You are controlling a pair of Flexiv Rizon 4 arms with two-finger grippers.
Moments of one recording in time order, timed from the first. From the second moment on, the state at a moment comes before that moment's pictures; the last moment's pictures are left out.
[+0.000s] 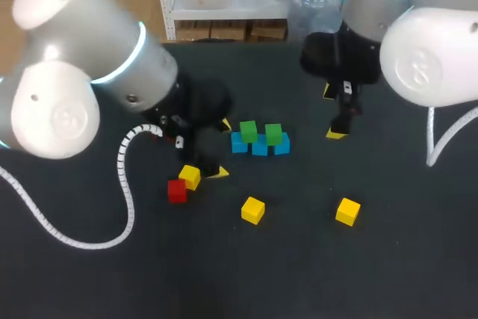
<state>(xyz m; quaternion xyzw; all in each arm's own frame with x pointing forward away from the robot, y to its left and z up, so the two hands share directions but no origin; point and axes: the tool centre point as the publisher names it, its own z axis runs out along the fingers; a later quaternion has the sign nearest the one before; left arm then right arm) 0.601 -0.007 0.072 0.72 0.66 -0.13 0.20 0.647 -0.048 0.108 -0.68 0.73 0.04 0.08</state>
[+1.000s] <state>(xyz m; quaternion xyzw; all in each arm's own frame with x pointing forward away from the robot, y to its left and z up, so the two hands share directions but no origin) 0.561 -0.029 0.061 0.74 0.63 -0.18 0.13 0.669 -0.096 0.110 -0.63 0.69 0.25 0.25</state>
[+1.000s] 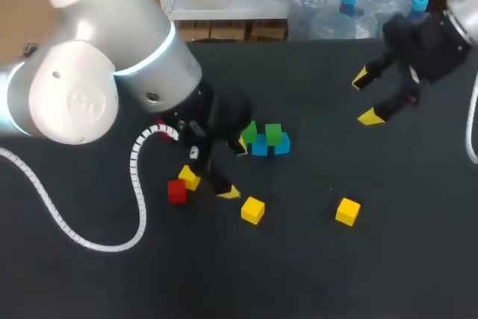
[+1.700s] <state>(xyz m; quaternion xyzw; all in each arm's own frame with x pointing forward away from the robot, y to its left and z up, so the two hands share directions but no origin) 0.543 -0.054 0.043 0.75 0.65 -0.12 0.03 0.660 -0.094 0.109 -0.62 0.70 0.23 0.26</state>
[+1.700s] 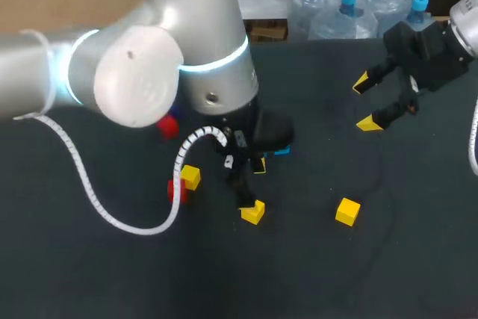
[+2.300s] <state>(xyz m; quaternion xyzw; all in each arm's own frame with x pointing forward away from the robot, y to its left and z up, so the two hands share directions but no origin) 0.511 -0.050 0.020 0.75 0.66 -0.06 0.03 0.660 -0.095 0.109 -0.62 0.70 0.23 0.26</state>
